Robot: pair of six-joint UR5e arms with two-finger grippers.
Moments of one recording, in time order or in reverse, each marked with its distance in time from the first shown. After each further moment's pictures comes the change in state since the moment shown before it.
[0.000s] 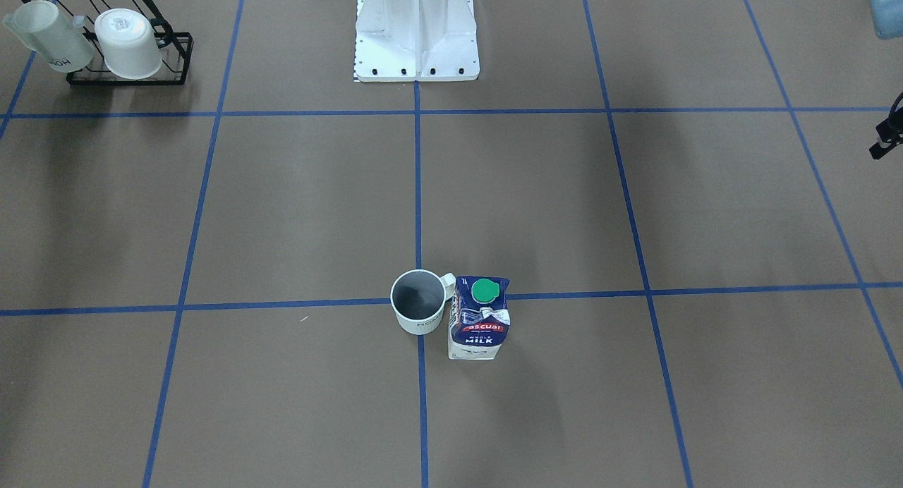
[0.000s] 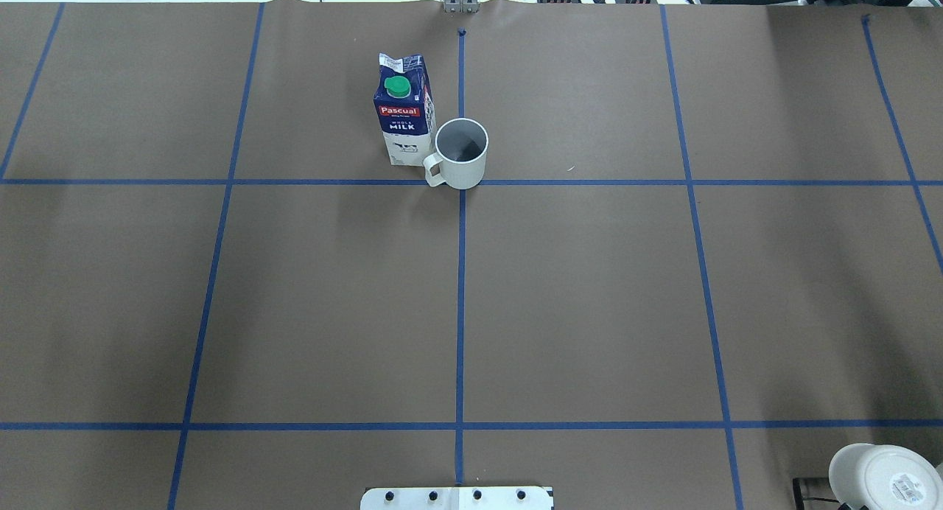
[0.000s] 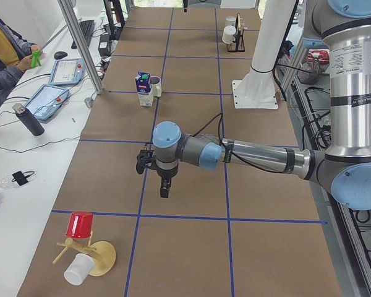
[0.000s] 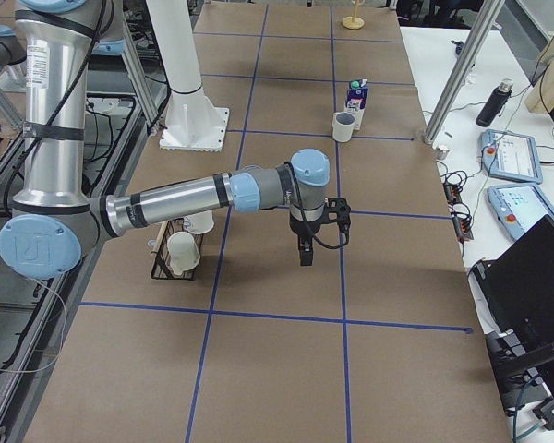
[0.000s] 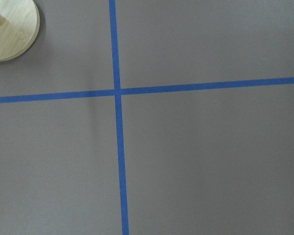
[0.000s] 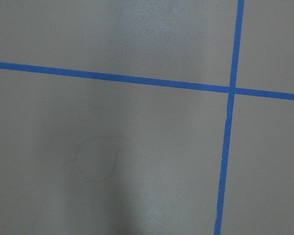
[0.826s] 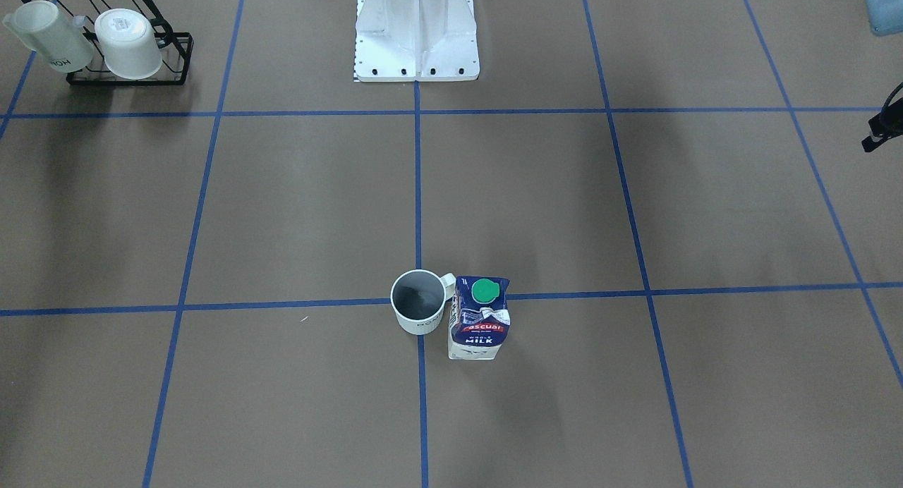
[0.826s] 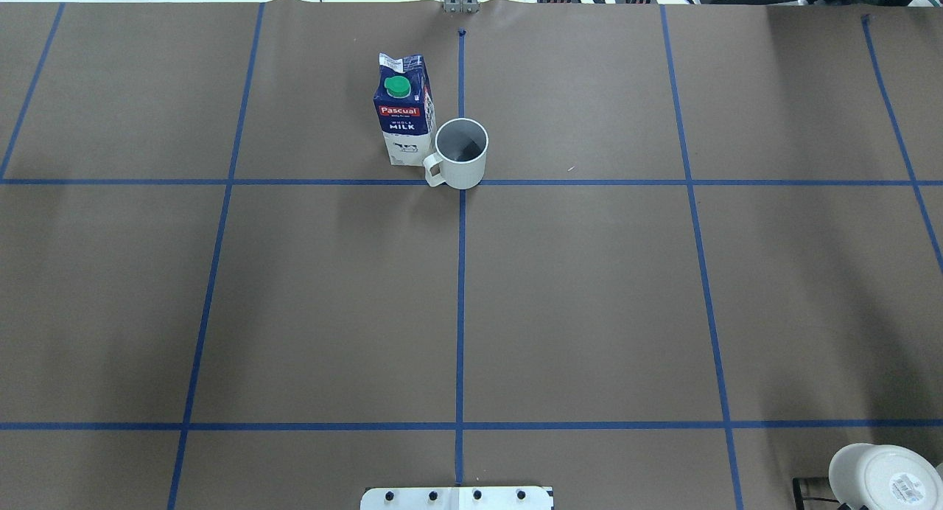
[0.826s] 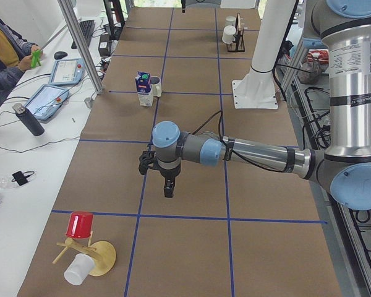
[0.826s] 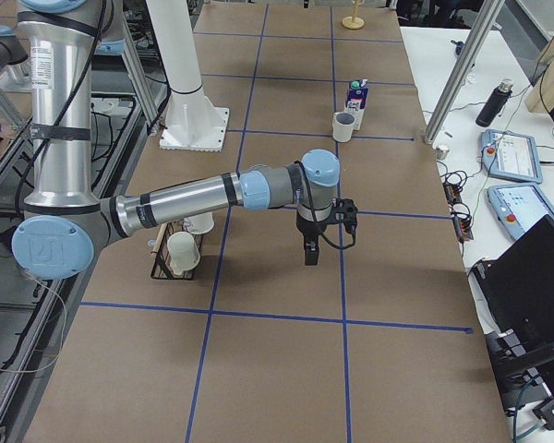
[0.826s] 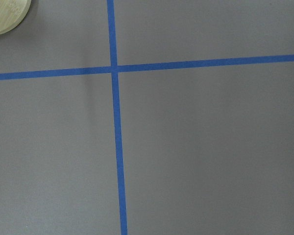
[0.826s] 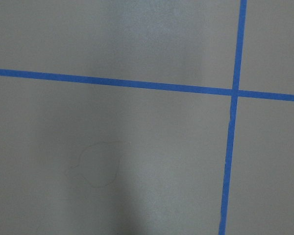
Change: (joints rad) left arm 0.010 0.001 -0.019 0.072 -0.008 0.039; right arm -0.001 0.041 -0.034 -0.039 0.010 -0.007
